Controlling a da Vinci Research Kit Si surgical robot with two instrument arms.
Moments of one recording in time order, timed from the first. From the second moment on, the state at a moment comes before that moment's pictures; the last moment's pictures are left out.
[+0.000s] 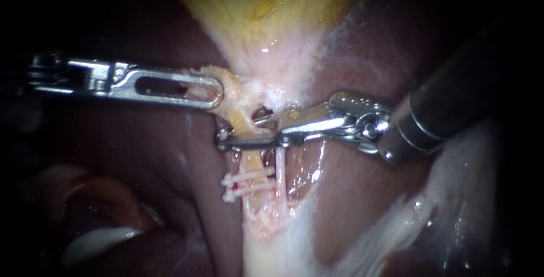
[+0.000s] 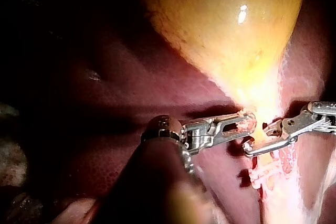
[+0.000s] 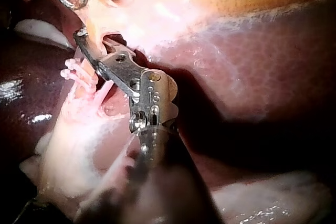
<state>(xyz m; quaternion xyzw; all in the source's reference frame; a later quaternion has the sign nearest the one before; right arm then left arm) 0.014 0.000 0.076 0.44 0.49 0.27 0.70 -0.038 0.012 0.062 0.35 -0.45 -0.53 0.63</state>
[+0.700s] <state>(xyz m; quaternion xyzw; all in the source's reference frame) 0.015 -0.001 0.075 0.38 0.51 0.24 0.73 -0.038 0.012 0.062 0.35 -0.45 -0.53 0.63</state>
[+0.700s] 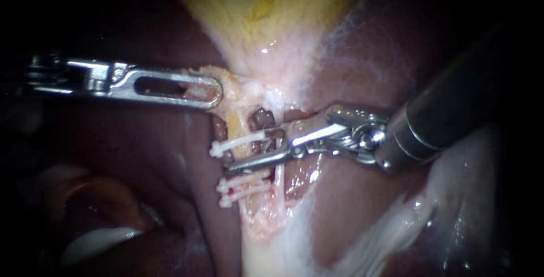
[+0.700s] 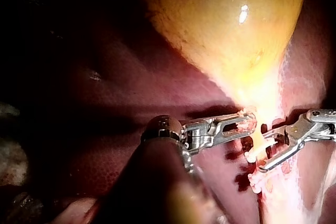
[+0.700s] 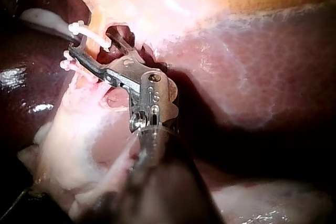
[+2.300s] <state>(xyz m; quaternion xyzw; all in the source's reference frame) 0.000 0.000 0.066 0.21 0.57 0.10 0.79 -0.037 0.012 0.062 0.35 -0.45 -0.53 0.63</state>
